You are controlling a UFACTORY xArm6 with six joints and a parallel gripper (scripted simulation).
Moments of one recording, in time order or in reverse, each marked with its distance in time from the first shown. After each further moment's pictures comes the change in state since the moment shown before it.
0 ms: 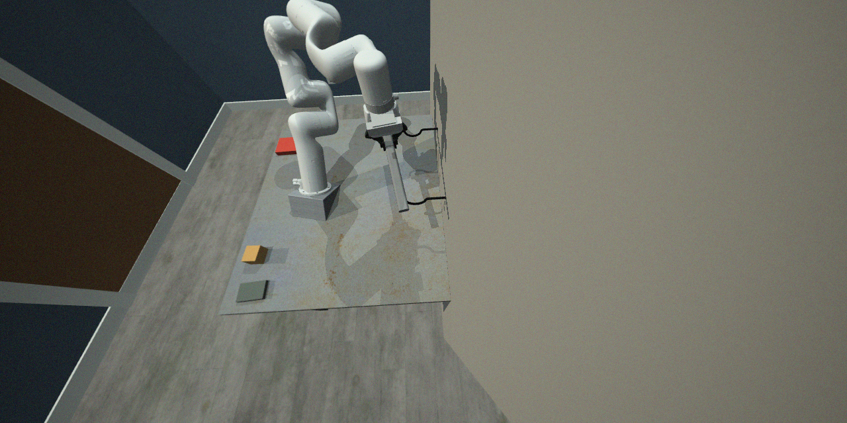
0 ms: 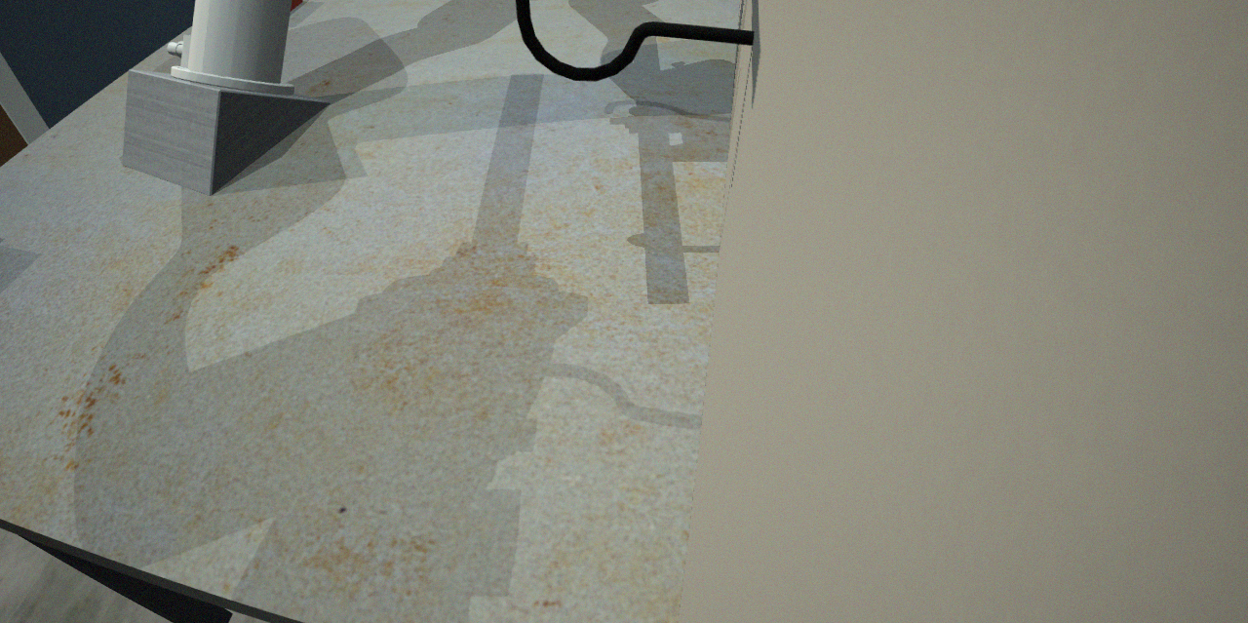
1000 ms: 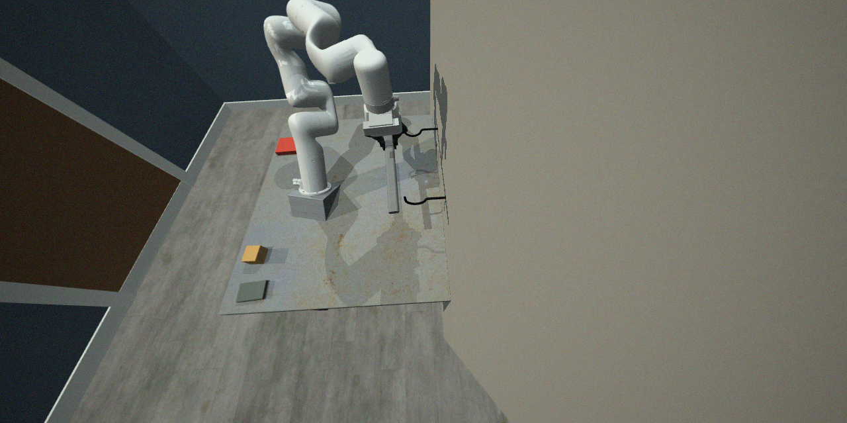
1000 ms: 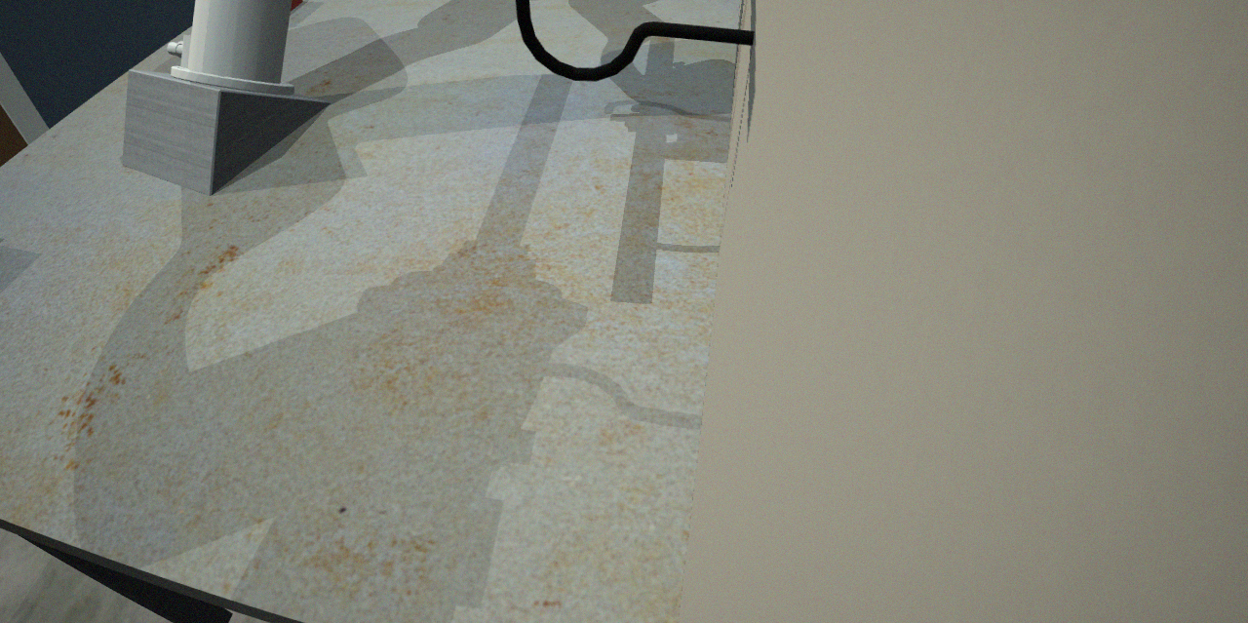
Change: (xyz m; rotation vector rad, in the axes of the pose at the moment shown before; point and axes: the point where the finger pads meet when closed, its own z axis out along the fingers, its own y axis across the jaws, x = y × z) arm 0.000 0.000 0.000 0.000 0.000 0.115
